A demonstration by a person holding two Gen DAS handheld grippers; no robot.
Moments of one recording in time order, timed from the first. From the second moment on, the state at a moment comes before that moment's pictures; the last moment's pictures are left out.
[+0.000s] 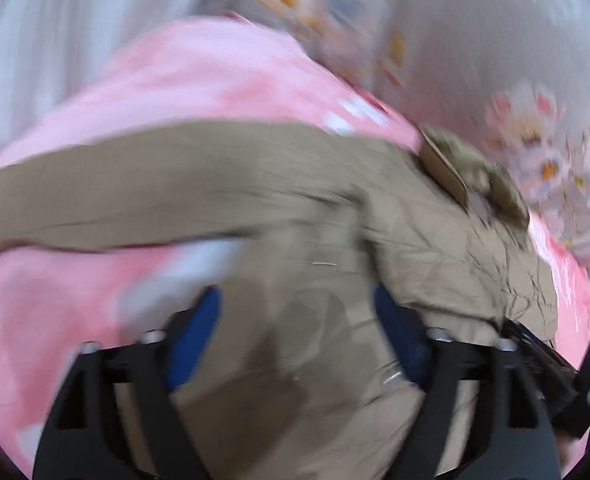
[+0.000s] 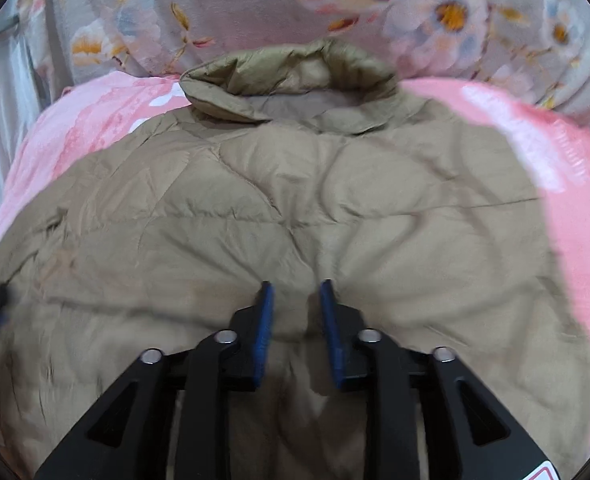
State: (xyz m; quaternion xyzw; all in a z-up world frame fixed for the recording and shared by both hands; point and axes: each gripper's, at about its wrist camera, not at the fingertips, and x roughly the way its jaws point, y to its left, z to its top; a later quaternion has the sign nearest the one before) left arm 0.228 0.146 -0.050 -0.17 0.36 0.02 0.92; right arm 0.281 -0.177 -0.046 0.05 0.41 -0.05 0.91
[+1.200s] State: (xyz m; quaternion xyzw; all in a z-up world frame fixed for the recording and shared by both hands) left arm 0.208 0.305 0.022 -0.22 0.27 0.14 0.92; right arm 0.165 -0.144 -0.068 0.07 0.40 -0.03 0.91
